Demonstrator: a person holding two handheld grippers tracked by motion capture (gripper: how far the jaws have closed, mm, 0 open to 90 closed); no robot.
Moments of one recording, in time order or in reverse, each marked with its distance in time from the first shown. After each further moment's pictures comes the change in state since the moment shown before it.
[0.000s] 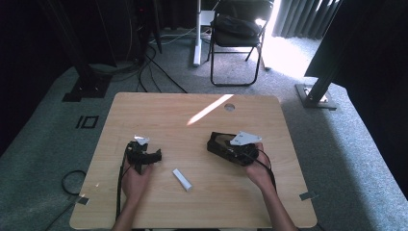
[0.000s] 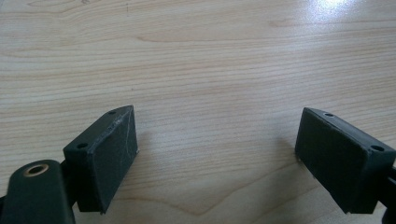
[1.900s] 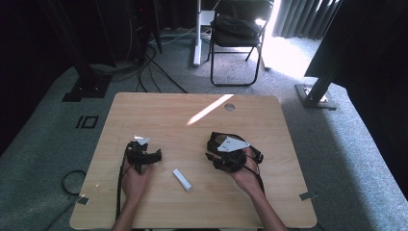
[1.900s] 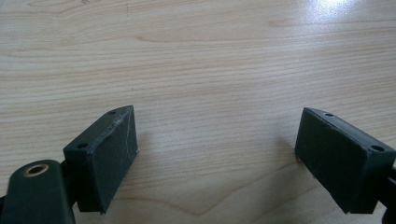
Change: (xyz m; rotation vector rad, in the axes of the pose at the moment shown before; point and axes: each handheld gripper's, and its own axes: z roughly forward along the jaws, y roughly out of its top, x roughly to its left) left arm 0.000 0.000 0.000 0.000 0.000 0.000; right arm 0.040 0.011 0.009 -0.041 0.075 0.006
